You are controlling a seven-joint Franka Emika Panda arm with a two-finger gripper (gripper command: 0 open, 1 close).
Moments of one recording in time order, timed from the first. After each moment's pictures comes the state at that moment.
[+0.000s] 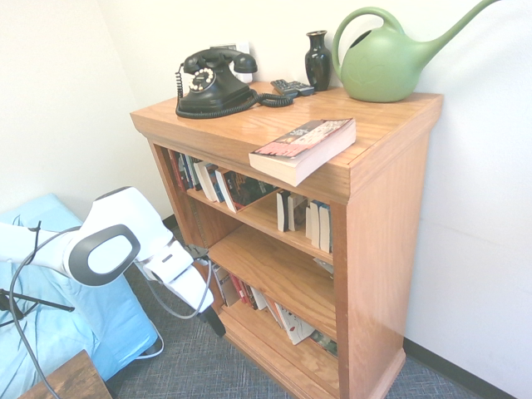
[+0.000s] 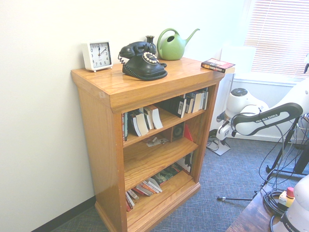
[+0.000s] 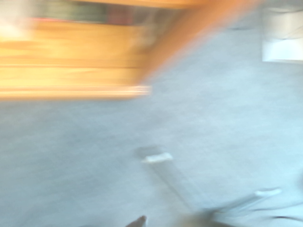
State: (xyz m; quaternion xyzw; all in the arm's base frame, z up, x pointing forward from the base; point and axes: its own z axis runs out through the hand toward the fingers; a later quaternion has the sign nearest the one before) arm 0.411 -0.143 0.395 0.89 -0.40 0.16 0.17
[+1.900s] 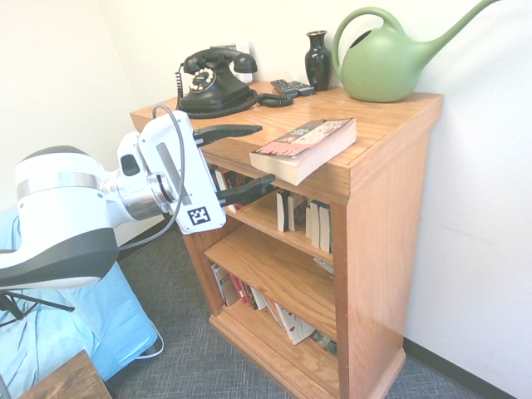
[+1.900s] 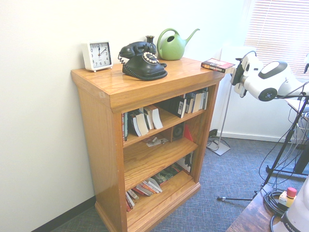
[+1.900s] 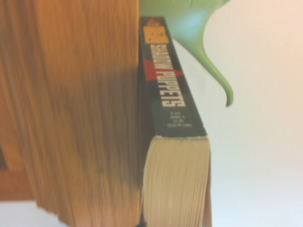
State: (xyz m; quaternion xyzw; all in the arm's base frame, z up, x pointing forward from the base) arm 0.456 -0.162 0.583 0.67 0.05 0.58 0.47
